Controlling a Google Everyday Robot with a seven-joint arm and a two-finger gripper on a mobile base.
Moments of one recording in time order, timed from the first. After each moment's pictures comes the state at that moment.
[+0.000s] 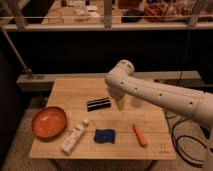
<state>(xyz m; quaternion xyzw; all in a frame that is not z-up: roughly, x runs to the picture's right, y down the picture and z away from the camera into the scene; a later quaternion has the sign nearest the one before) 0.065 0.054 0.789 -0.20 -0.07 -0.24 0.95</state>
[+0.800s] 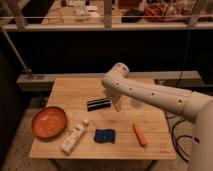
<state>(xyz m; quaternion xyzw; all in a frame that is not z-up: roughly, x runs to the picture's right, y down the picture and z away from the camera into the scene) 0.047 0.070 0.821 -0.21 -0.09 -0.28 0.93</state>
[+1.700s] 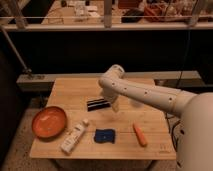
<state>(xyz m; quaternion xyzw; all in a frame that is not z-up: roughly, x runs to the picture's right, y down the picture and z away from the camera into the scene) 0.035 0.079 0.848 -0.23 -0.11 -0.31 0.92</state>
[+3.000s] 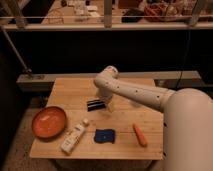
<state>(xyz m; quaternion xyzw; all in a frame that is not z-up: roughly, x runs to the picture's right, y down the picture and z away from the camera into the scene) 0.005 0.087 0.882 -0.25 -0.13 -0.32 0.90</state>
